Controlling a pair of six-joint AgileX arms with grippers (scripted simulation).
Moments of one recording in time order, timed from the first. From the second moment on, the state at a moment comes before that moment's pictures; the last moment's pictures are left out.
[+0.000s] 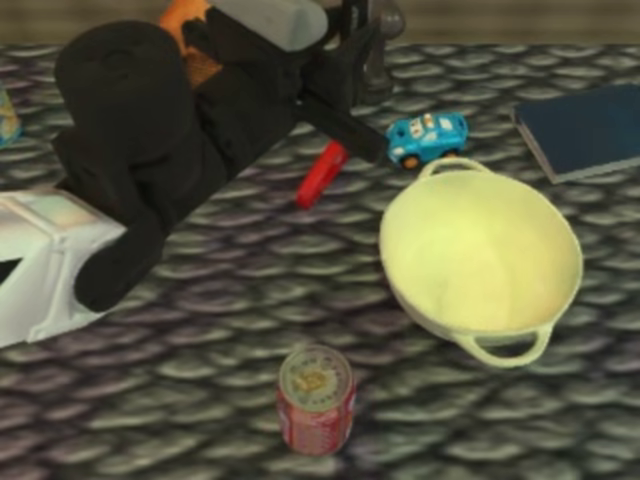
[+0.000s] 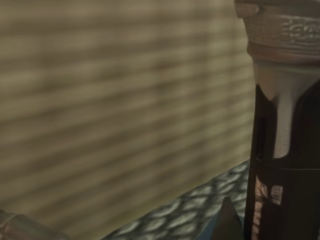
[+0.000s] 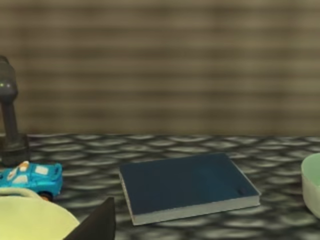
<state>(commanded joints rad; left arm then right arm) -0.63 1.49 0.81 0.74 0.15 0.02 0.01 0.01 0.01 0.01 0.00 0.00</state>
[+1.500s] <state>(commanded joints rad) -0.63 1.49 0.81 0.74 0.15 0.02 0.57 1.19 0.72 0.49 -0.21 -0.02</state>
